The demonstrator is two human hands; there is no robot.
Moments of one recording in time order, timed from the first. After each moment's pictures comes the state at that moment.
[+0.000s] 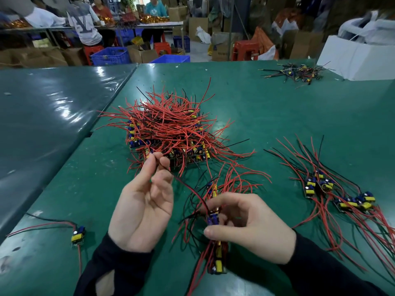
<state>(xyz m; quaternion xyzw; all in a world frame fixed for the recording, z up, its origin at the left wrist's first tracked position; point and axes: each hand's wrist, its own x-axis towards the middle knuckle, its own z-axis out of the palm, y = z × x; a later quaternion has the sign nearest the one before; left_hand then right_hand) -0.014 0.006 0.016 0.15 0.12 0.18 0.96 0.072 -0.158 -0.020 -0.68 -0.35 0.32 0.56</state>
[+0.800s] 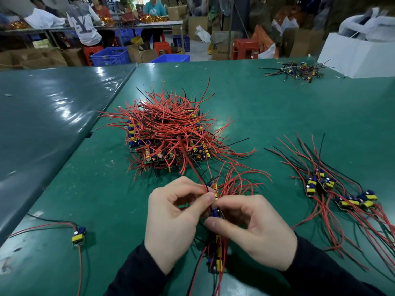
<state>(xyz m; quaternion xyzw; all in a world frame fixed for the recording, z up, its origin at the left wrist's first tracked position) -0.006 -0.026 -0.016 0.74 0.11 0.32 0.58 0.071 -0.159 -0.024 -0.70 -0.45 0.18 0.52</state>
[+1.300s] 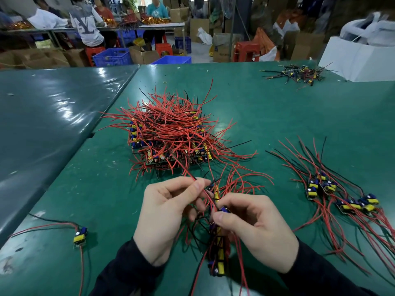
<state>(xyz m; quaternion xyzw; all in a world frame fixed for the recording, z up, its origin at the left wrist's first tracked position) -0.007 -0.018 -0.004 0.61 0.15 0.23 0.74 0.069 -0.156 -0.023 -0.66 -0.41 0.19 0.60</state>
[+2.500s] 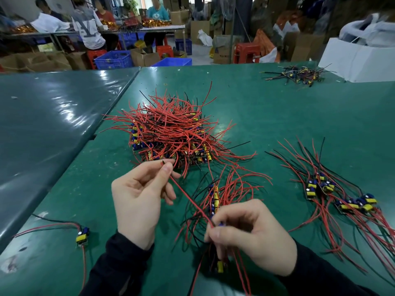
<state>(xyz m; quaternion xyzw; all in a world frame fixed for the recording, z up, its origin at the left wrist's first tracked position) -0.008 0.008 -0.003 0.61 0.17 0.41 0.65 0.060 -0.160 -0.007 -0.59 -0.43 0.32 0.61</state>
